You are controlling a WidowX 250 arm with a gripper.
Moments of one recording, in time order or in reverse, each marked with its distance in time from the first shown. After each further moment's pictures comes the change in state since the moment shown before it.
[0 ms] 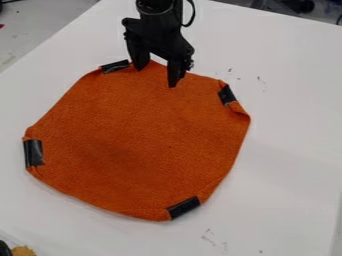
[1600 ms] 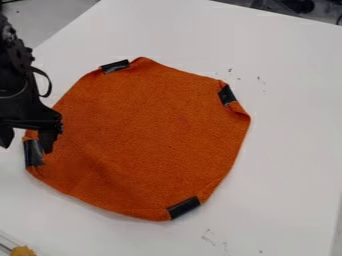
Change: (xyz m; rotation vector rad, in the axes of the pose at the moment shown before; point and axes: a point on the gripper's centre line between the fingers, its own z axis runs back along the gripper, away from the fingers) arm -0.176 0.105 -0.033 0.144 0.153 0.508
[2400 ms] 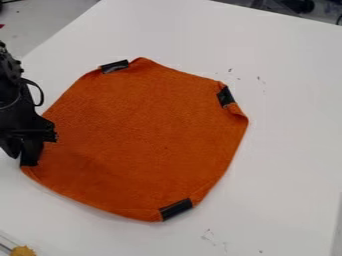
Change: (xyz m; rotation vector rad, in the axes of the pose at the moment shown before) arm -0.001 0.012 -0.028 -0.046 0.041 -0.013
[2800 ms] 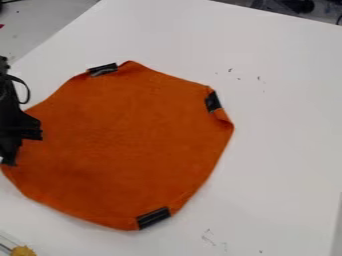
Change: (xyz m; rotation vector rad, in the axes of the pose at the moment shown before) arm -0.008 0.018 0.020 0.062 -0.022 0.045
